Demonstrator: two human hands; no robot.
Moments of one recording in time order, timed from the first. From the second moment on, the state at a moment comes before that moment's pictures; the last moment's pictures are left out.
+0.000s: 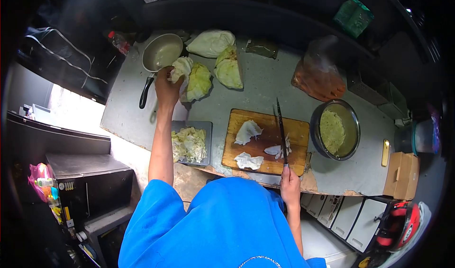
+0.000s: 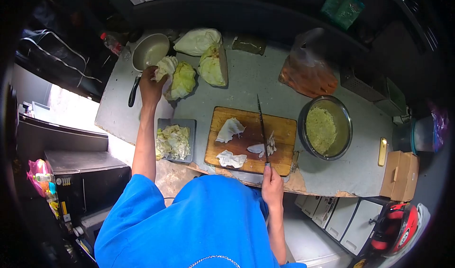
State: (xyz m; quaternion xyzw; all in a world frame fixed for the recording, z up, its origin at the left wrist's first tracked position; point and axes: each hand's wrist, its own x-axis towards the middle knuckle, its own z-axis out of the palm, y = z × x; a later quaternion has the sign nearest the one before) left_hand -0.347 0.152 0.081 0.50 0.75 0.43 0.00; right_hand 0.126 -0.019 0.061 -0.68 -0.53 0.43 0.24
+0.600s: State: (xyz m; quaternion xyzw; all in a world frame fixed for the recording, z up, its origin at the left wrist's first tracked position) left_hand -0.316 0.152 0.063 0.51 0.70 0.50 -0.01; right_hand 0.130 -0.024 0.051 -0.66 -0.52 0.45 0.29
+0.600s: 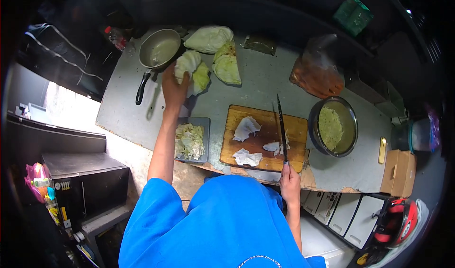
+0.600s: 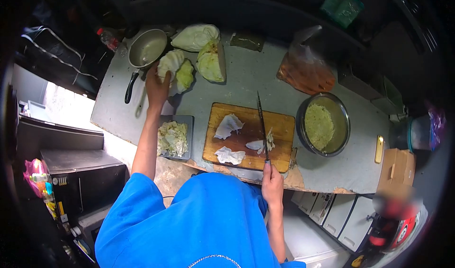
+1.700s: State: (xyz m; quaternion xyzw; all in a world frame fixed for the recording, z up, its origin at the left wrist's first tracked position) left_hand -0.057 0.051 0.013 0.78 0.49 0.34 0.20; right_hand 0.120 -0.095 0.081 -0.74 -0.45 0.42 0.27
